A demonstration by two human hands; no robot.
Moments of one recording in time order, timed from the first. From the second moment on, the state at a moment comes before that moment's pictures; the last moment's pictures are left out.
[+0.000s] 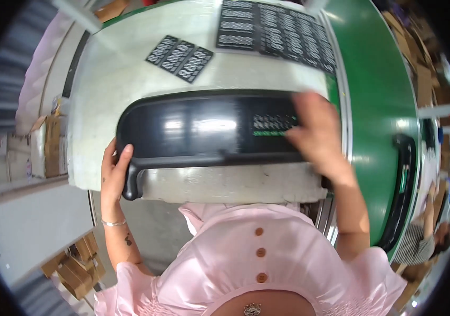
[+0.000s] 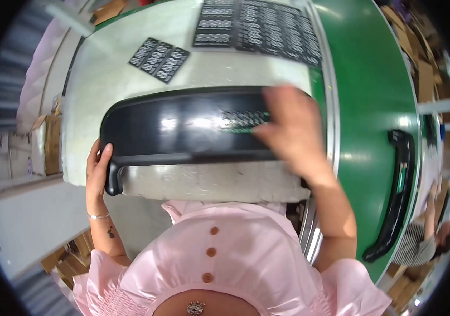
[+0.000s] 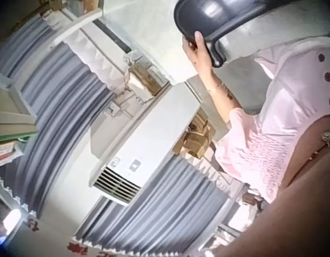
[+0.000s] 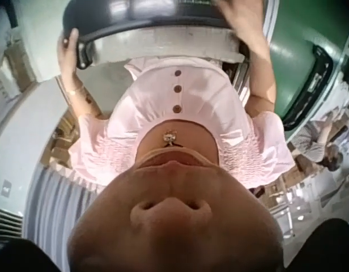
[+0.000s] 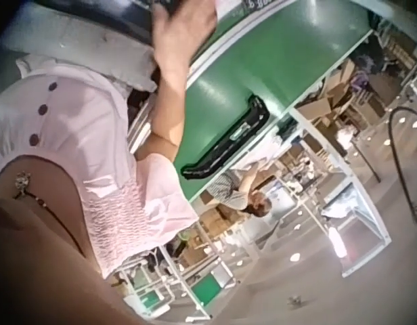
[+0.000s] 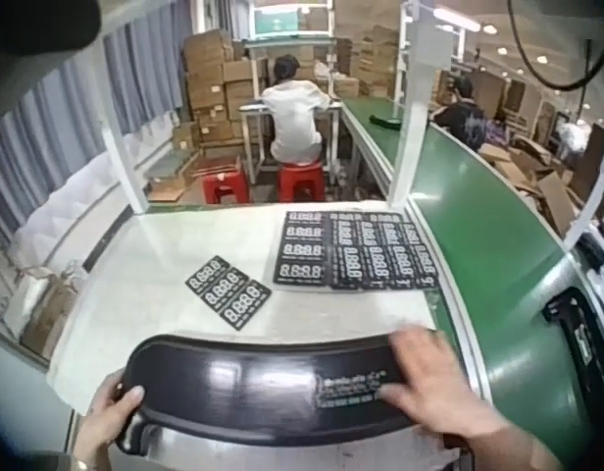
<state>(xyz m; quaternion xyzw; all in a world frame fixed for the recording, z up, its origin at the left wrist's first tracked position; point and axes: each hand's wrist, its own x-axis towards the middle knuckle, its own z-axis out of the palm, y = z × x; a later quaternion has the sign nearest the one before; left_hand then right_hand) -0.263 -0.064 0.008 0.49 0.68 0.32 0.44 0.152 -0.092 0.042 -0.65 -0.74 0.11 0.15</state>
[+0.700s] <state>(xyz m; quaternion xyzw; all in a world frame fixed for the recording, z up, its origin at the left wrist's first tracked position) -0.182 0.190 -0.023 0.78 0.54 0.25 0.23 0.018 0.234 -0.050 -0.41 -0.87 0.11 0.25</state>
